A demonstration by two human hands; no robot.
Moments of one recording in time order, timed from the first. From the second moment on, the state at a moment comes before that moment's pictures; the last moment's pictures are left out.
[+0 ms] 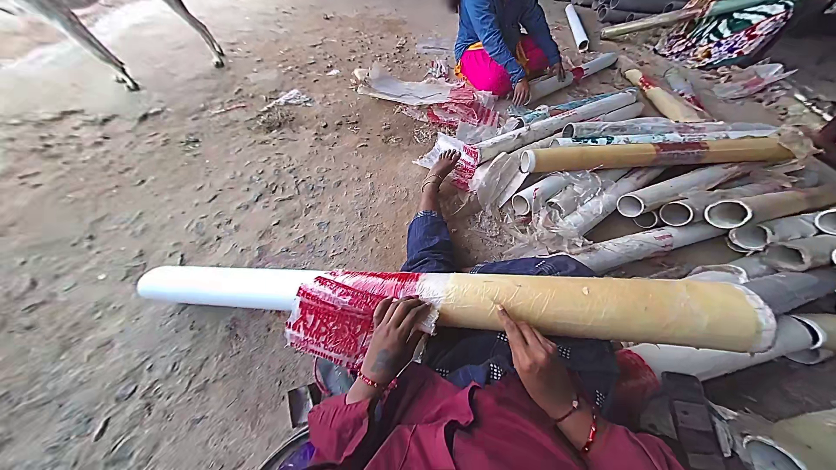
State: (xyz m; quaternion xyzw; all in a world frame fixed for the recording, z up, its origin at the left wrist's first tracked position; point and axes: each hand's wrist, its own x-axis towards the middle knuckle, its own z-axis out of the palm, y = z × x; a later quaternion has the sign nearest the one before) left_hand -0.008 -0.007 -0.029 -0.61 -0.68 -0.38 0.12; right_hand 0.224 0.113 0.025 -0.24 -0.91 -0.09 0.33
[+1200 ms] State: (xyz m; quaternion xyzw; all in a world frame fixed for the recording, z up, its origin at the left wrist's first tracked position) left_hand 0.000 0.004 -0.040 -0.56 -0.66 -0.47 0.19; right_hand 0.169 0.103 0.007 -0.17 -0.91 0.19 0.31
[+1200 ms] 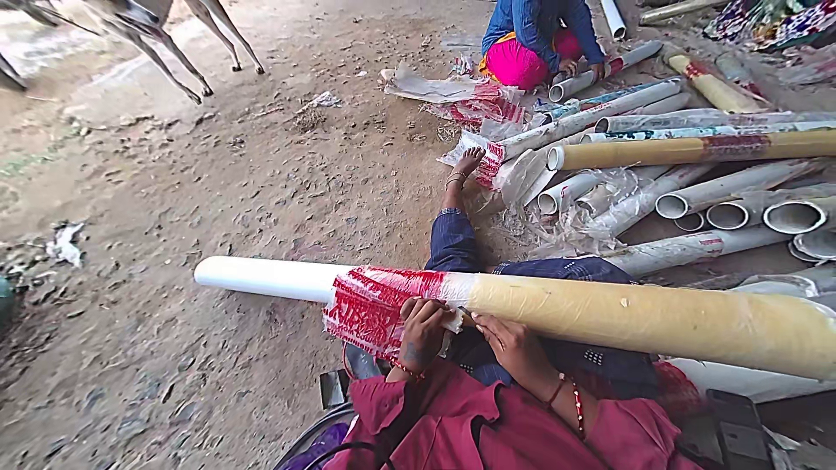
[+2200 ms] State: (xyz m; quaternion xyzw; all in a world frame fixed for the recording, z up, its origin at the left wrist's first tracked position) left_hand 0.000 0.004 -0.039 -0.56 -0.67 -0.45 0.20; right_hand 0.156 0.098 0.008 -0.18 -0.90 0.26 0.30
